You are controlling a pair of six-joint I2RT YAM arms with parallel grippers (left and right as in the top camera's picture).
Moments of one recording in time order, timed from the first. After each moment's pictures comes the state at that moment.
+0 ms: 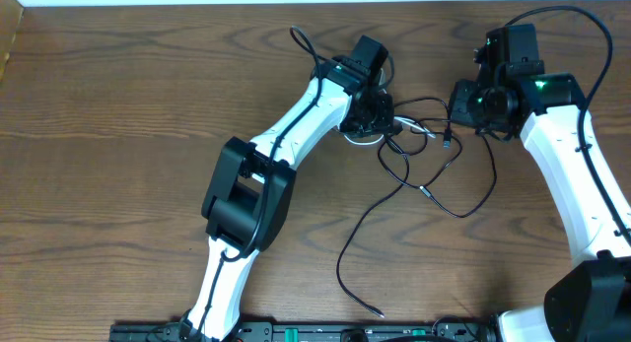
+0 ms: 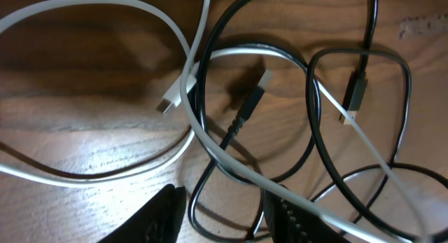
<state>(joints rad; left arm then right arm) -0.56 2.26 1.86 -0.83 0.37 -0.56 0.13 1.63 1.43 -0.91 -0.09 0.38</state>
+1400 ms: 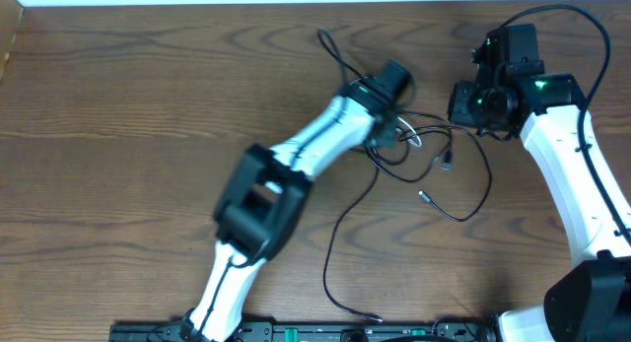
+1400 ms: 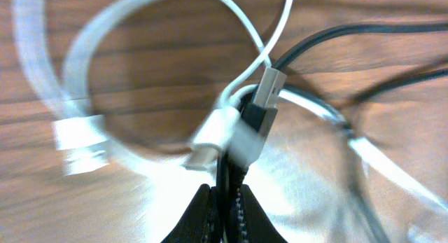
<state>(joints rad) -0.63 2.24 1.78 -0.80 0.02 -0.43 0.13 1.63 1.43 -0.91 -0.09 0.32</state>
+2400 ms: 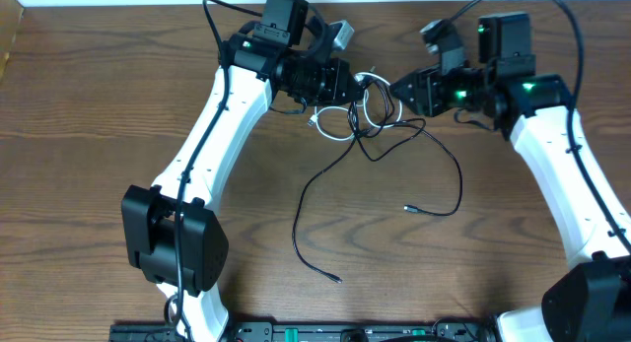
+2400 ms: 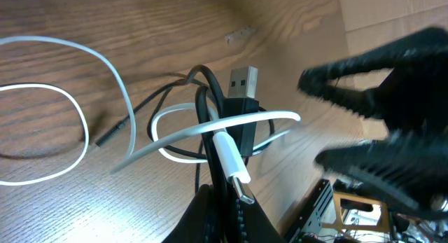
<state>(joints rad) -0.34 1.92 1.78 -0.92 0.75 -0.23 0.19 1.64 1.43 -0.65 -0.62 -0.01</state>
